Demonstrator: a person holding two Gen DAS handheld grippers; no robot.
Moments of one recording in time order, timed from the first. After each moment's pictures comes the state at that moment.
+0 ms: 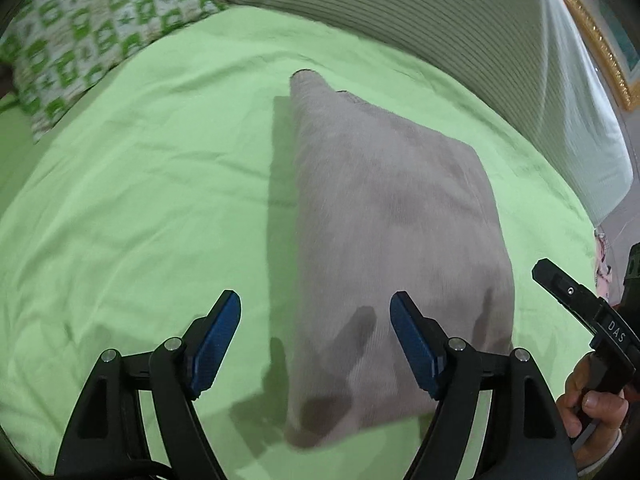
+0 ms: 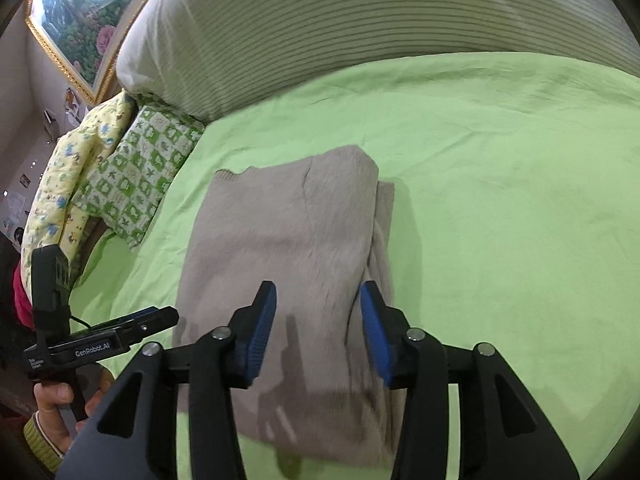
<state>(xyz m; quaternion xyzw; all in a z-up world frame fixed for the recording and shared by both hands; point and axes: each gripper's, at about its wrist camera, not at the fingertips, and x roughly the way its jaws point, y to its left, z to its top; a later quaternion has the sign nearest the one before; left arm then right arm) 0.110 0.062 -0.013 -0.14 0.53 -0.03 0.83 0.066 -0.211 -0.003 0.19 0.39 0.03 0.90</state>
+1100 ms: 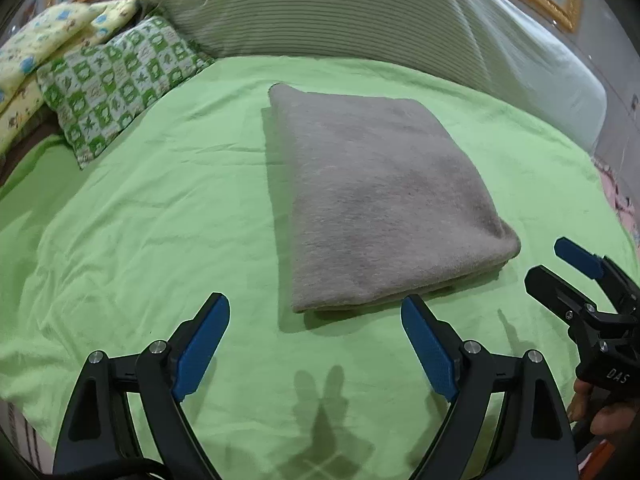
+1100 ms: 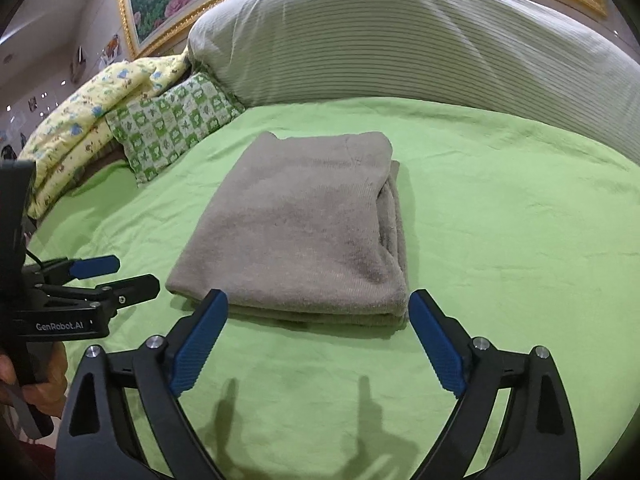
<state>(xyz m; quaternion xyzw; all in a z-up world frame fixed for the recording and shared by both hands) -0.016 0.027 -0.008 -0.01 0.45 -0.04 0.89 -0.058 -0.128 -0.034 0.04 0.30 0.00 0.95</state>
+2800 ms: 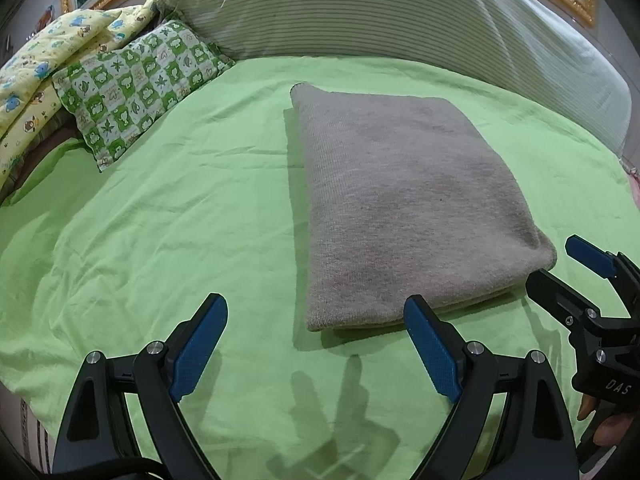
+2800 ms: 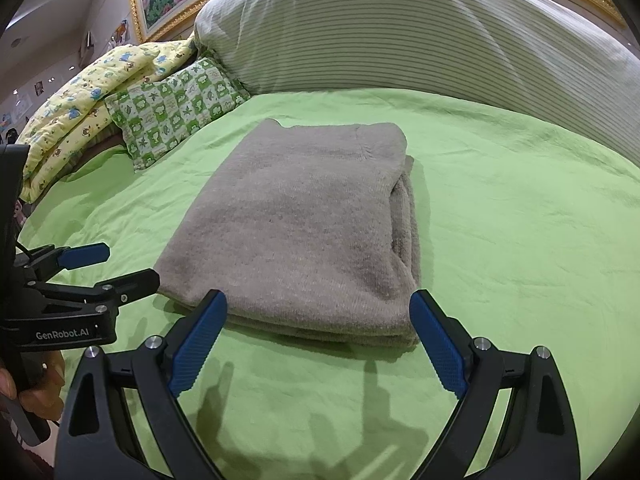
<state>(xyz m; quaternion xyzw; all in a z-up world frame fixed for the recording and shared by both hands) -0.003 0.024 -0.017 0.00 0.44 0.02 0.90 -0.032 -0.132 -0.049 0.02 0.31 0.01 0.95</state>
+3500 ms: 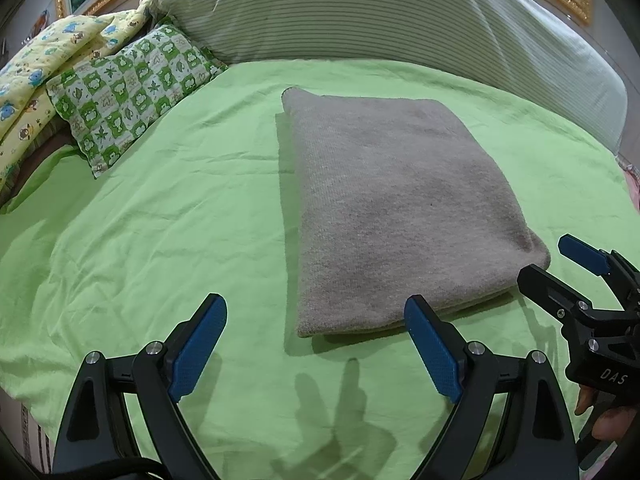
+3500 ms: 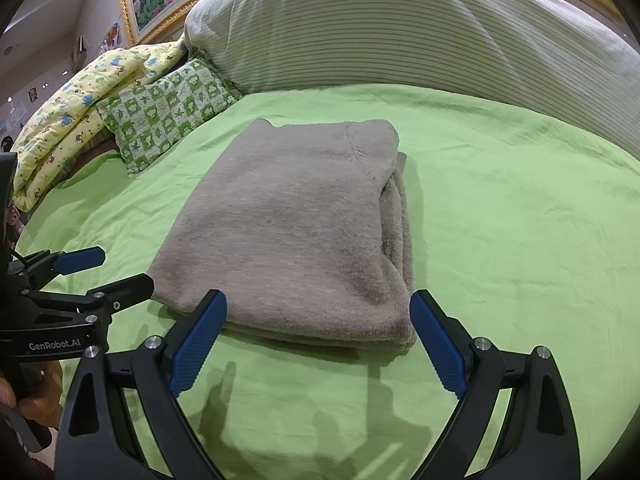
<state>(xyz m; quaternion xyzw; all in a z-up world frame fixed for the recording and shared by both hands) -0.002 0.018 -0.014 0.01 0.44 0.01 0.90 -0.026 -0.138 -0.048 0.03 0.32 0.01 0.95</state>
